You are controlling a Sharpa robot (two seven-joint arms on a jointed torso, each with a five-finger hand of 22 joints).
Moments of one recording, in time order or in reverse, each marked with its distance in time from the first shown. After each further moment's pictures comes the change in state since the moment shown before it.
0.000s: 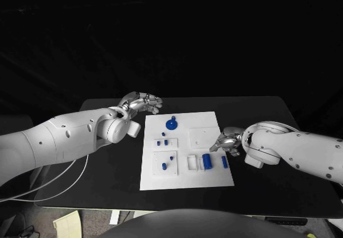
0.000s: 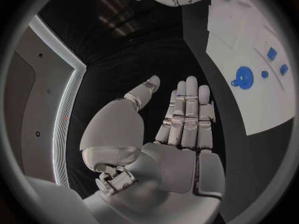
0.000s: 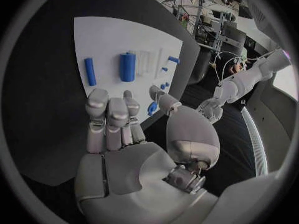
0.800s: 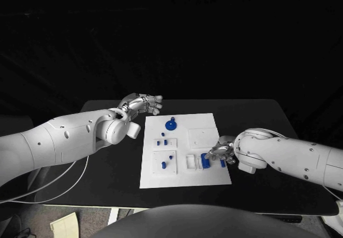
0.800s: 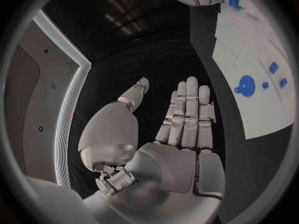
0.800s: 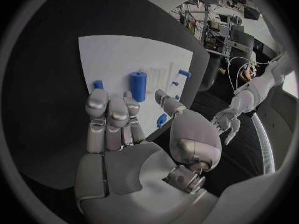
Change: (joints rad) left arm -0.023 -0.004 -0.003 0.014 0.032 0.022 0.007; left_hand -0.129 -0.018 -0.100 0.017 -0.012 -0.032 0.011 0.000 -0.011 -0.020 0.005 0.000 -0.007 -0.009 0.009 -0.046 0.032 0.000 -0.011 0.011 -0.029 0.010; right arm -0.078 0.088 -0.017 -0.105 -0.002 0.034 -0.056; right_hand -0.111 -0.045 0.050 0.048 -0.038 -0.005 0.005 -0.018 0.015 -0.004 0.004 -0.014 0.018 0.000 0.000 0.008 0.008 0.000 -0.006 -0.001 0.014 0.000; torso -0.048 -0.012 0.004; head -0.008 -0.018
